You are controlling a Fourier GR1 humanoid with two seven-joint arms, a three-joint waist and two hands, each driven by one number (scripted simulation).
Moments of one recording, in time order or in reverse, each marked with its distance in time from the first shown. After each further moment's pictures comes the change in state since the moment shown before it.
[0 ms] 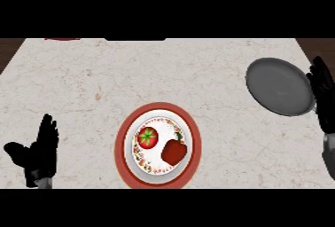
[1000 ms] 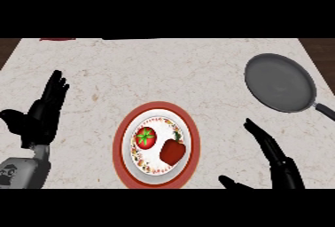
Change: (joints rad) left arm -0.209 0.112 -0.090 -0.161 -0.088 -0.091 0.106; right arm 0.415 0.079 0.491 -0.546 0.662 -0.246 0.142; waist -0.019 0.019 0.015
